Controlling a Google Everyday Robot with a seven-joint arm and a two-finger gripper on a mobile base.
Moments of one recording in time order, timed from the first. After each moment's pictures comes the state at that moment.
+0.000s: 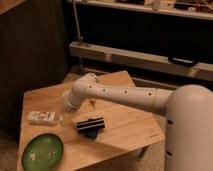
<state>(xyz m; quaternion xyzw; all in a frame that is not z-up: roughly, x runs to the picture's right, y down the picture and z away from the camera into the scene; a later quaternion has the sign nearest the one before) -0.232 0.123 0.773 -0.29 -0.32 -0.02 0.90</state>
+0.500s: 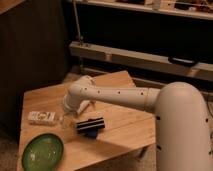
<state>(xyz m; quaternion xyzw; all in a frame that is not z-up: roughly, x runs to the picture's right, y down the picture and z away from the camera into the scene) -0.242 0.136 0.787 -0.29 -0.32 -0.05 0.90</state>
